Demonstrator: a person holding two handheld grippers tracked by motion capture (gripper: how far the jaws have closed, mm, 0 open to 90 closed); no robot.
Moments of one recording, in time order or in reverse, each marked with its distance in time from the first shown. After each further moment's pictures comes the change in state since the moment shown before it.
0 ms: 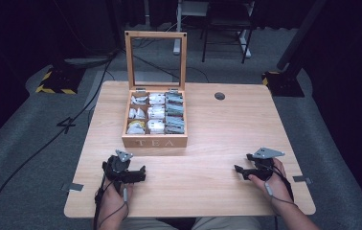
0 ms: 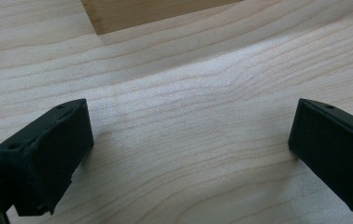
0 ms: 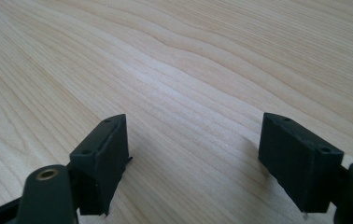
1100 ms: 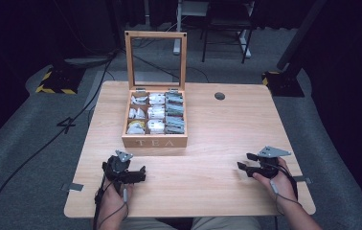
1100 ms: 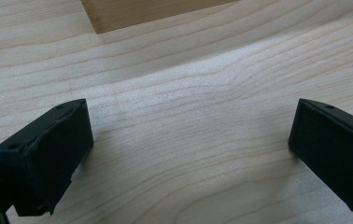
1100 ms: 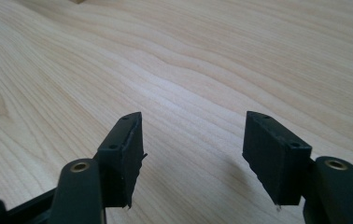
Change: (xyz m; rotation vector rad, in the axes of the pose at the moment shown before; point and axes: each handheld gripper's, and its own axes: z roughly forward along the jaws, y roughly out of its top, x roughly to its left) left arm 0.000 0.000 0.000 -0.001 0.002 0.003; right arm -0.006 0.002 -0.013 -0.059 0.031 0.030
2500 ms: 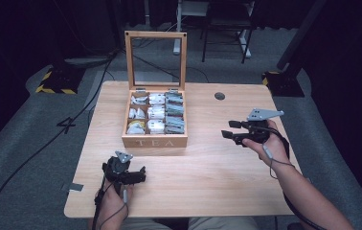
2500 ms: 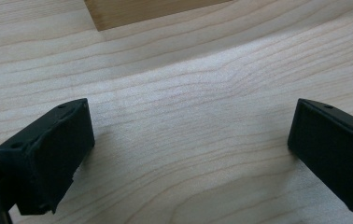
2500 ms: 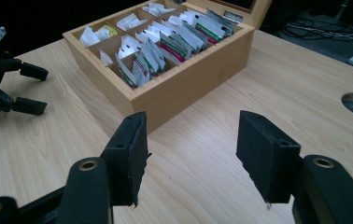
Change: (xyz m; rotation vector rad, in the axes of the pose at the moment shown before) left arm -0.002 -0.002 -0.002 -0.004 0.006 -0.010; right arm 0.014 0.139 0.000 -0.118 0.195 -0.114
